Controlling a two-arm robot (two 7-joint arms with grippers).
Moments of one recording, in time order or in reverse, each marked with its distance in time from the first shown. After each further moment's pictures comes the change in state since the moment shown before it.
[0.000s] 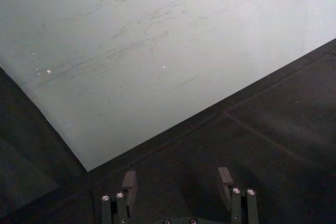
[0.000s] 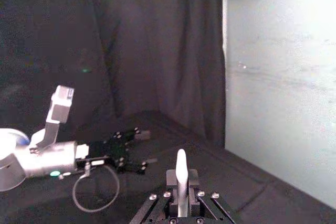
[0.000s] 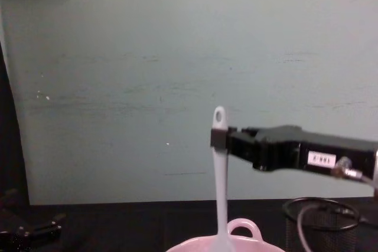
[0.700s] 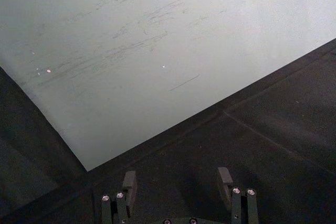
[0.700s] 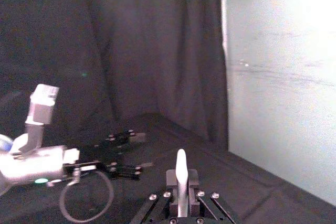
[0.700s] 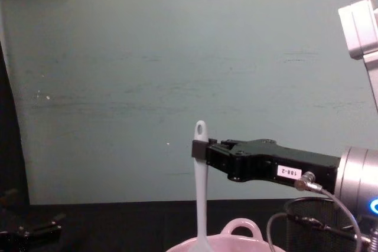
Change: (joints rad) left arm 0.000 0.000 0.000 0.000 0.000 0.000 0.000; right arm 0.059 -0.109 -0.018 0.169 -0.027 -0.055 0.049
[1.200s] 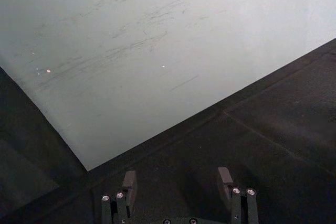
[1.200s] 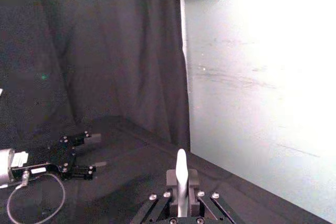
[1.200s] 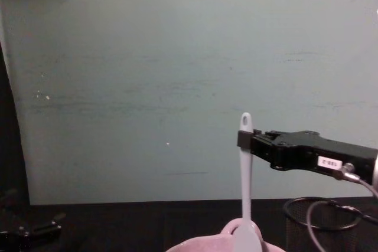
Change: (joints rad) left arm 0.000 0.000 0.000 0.000 0.000 0.000 0.000; right arm -0.026 0.025 0.089 0.010 -0.032 -0.027 -0.054
